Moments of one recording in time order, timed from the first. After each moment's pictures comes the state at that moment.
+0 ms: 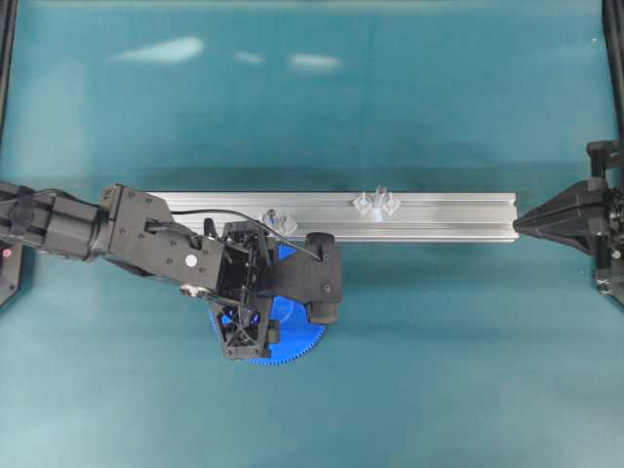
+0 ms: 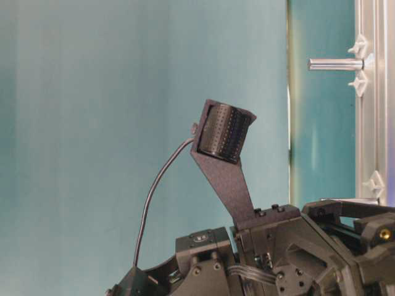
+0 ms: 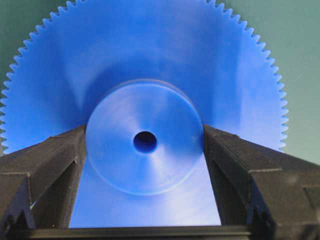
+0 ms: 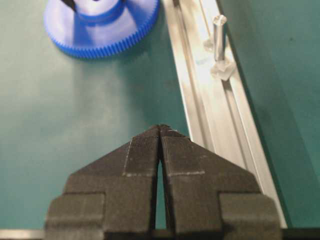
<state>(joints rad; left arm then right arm) -0.14 0.23 0.38 0.03 0.63 -0.17 -0.04 -1.05 1.32 0.04 0.20 0.17</state>
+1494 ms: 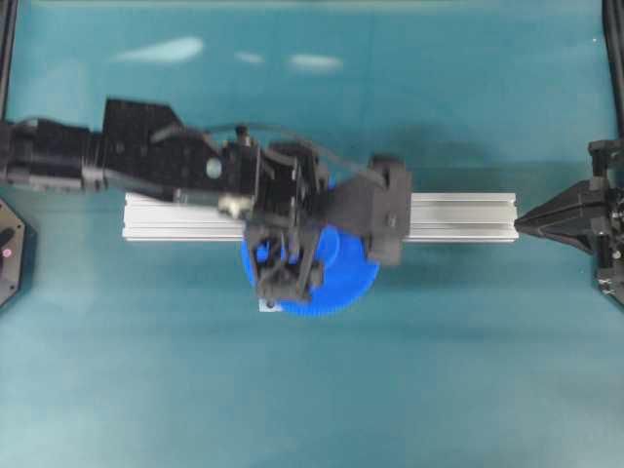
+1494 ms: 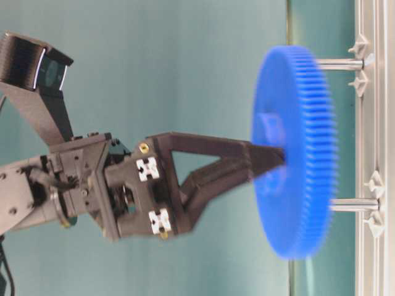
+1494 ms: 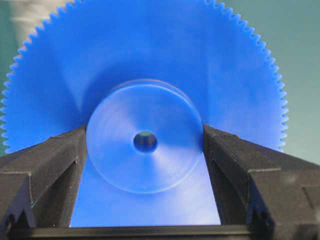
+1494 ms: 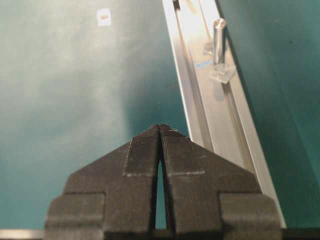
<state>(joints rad) -0.01 0.18 -0.02 0.02 1.05 0.06 -0.04 -1.07 1.33 0.04 0.20 0.17</state>
